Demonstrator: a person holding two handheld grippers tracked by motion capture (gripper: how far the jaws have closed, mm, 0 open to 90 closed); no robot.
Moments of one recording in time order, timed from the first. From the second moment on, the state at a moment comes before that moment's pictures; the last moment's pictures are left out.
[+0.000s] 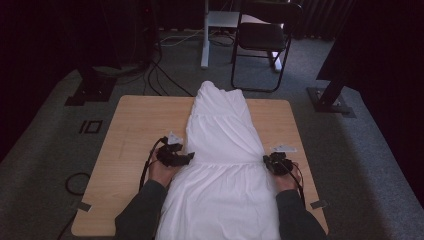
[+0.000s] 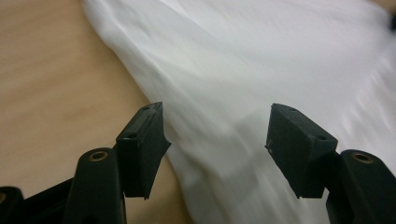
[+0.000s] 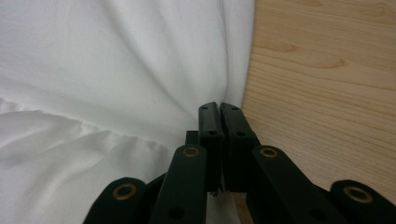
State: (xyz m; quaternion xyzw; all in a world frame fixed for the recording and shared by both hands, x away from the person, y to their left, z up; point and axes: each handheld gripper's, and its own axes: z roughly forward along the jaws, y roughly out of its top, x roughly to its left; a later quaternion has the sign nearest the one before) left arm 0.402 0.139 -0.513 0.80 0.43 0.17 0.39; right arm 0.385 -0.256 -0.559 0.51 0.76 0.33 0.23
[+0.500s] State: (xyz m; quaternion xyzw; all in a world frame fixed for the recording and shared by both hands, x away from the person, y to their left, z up) left arm 0.399 0.146 -0.545 0.83 0.42 0.12 0.35; right arm 0.365 -0.254 -0.560 0.49 0.77 0.34 0.22
